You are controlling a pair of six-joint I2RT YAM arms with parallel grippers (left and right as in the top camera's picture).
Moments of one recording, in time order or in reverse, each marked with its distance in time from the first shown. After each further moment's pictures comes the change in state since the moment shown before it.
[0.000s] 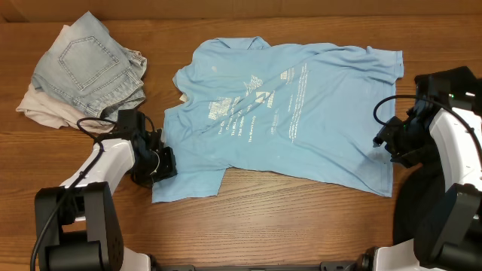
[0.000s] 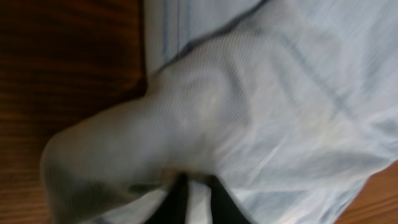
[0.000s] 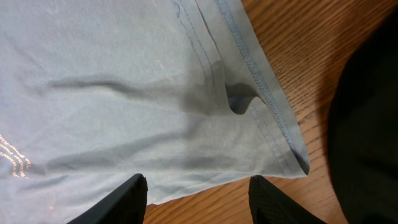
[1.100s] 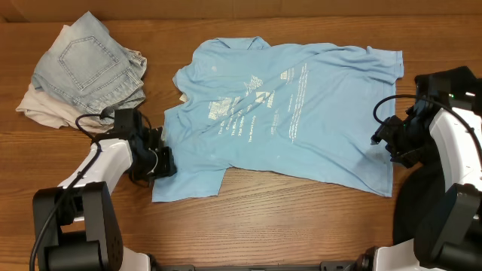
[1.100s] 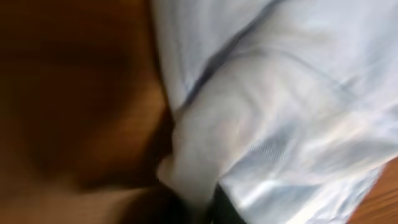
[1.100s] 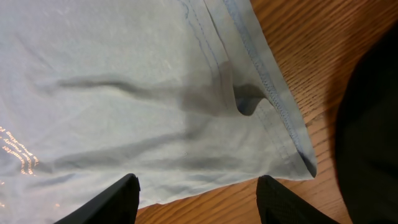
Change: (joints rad) left arm 0.020 0.000 -0.002 0.001 0.010 0.106; right arm 0.000 0.000 0.000 0.009 -0.019 -0.003
